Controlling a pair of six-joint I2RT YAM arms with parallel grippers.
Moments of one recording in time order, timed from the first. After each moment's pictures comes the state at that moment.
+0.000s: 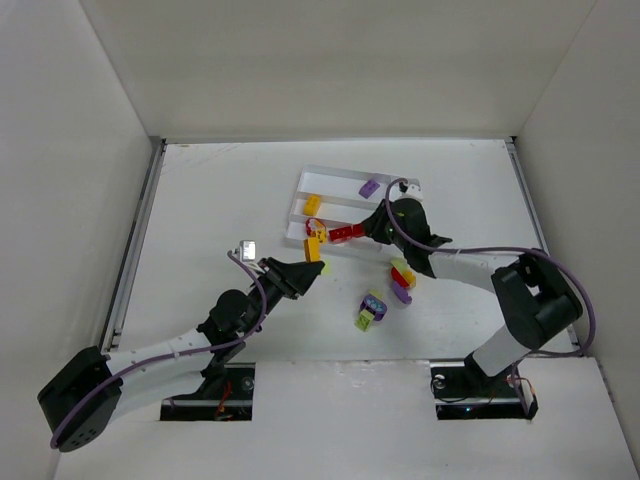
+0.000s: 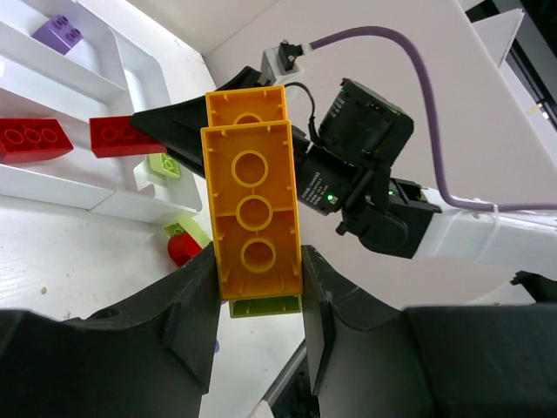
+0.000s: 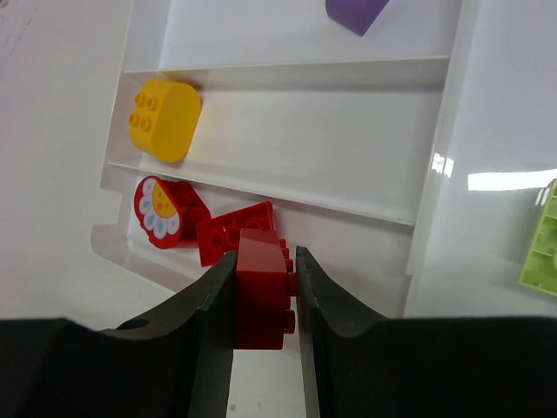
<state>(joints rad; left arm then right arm) -0.90 0.84 0.12 0.88 -0.22 -0.96 0.54 1.57 0.79 0.31 0.16 0.70</state>
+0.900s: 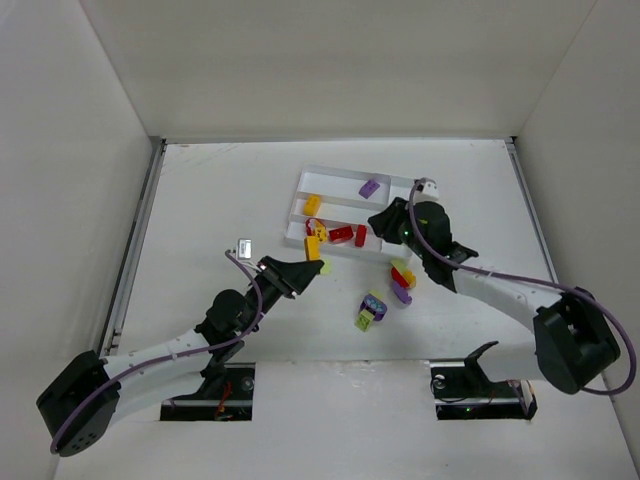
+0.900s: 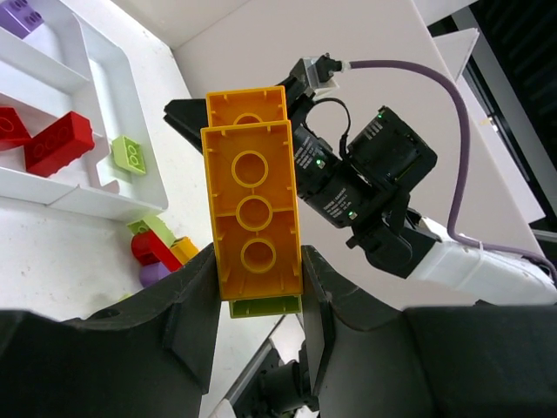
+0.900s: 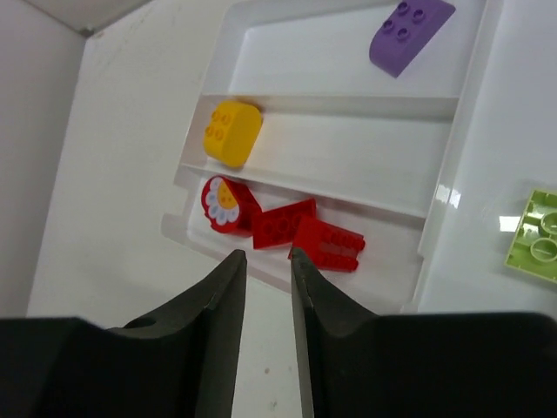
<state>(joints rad) -0.88 0.82 0.12 0.89 -0.17 -1.06 0.53 1.34 0.72 0.29 0.10 0.68</state>
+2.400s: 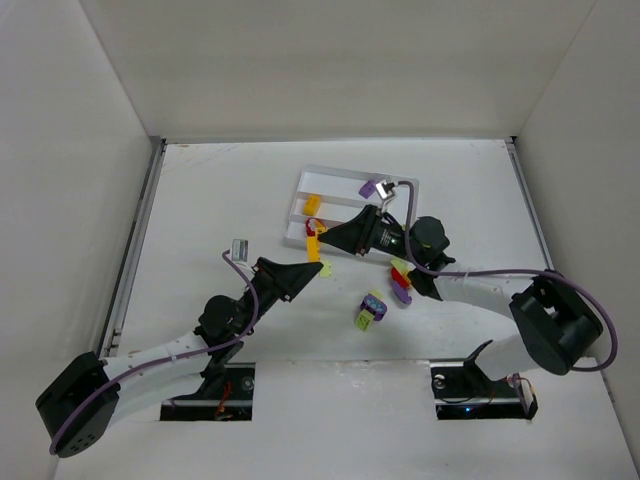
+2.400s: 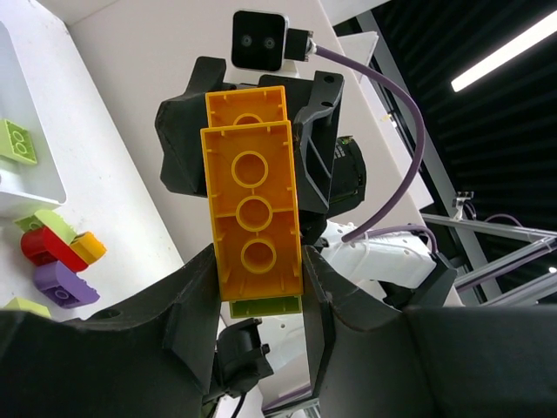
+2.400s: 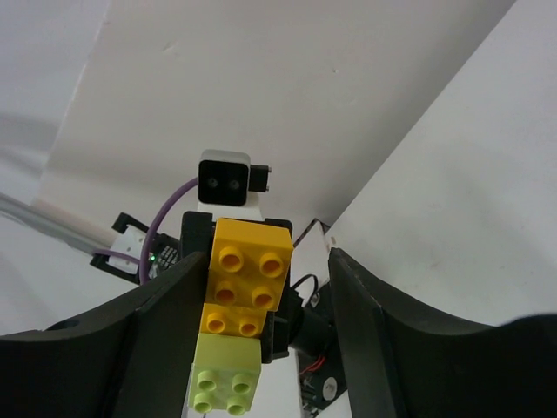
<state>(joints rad) -0.88 0.80 0.09 1.05 -0.07 -1.21 0.67 1.42 0.66 1.03 -0.54 1.10</state>
